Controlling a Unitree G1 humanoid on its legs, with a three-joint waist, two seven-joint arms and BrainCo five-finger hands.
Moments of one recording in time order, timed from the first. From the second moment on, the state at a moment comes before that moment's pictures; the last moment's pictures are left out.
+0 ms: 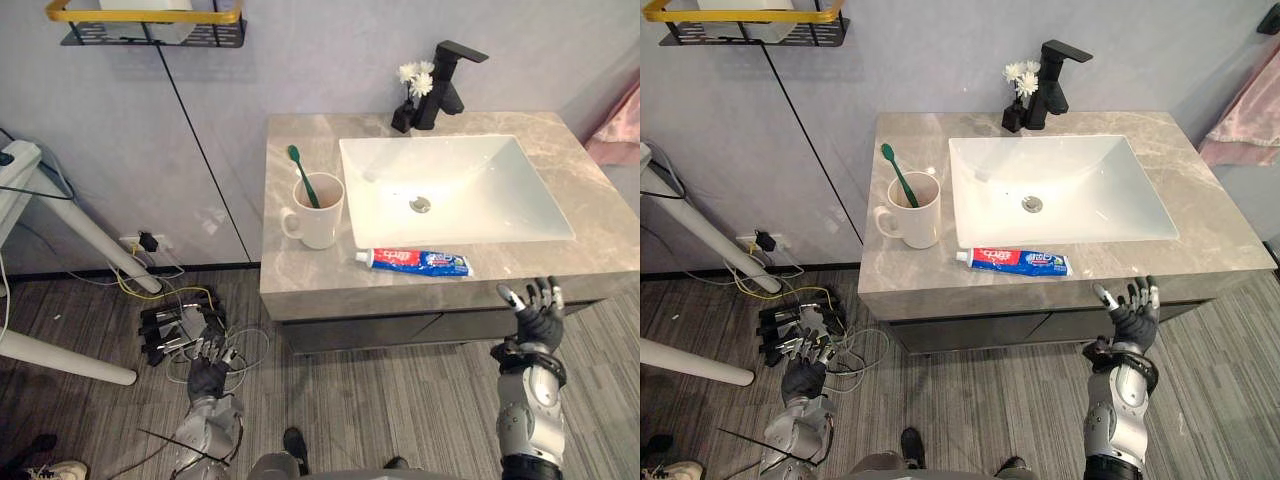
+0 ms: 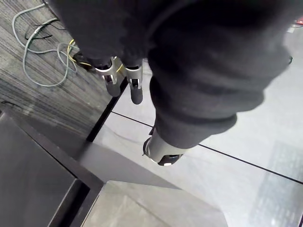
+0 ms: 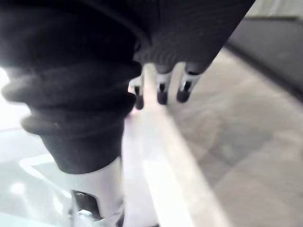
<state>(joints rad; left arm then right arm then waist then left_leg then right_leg) 0.32 -0.02 0.17 0.15 -0.46 -0.14 0.02 0.01 -0.06 -0.39 -0.08 0.36 -0.11 -0.17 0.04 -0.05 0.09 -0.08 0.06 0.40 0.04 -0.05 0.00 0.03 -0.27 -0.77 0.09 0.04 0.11</state>
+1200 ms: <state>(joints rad) 0.41 0.03 0.04 0.14 -0.46 -0.16 -0.13 -0.38 -1.11 0.16 0.22 0.19 -0.15 0.35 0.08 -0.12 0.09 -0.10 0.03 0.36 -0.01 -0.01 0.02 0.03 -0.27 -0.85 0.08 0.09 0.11</state>
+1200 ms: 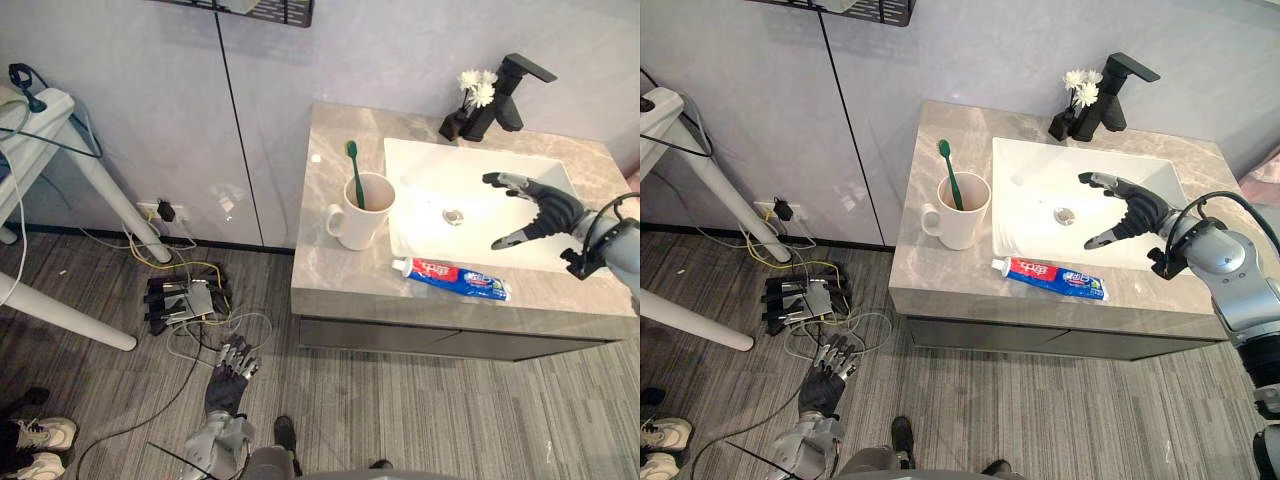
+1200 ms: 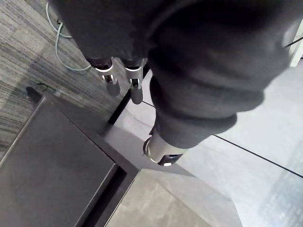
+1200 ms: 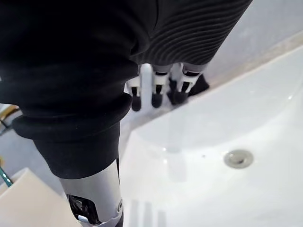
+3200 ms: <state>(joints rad) 0.41 0.03 0.05 0.14 -0.46 -0.16 -0.13 -0.28 -0.94 0.13 0.21 0.15 -0.10 0.37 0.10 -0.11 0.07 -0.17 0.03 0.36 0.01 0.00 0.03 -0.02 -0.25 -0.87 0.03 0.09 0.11</state>
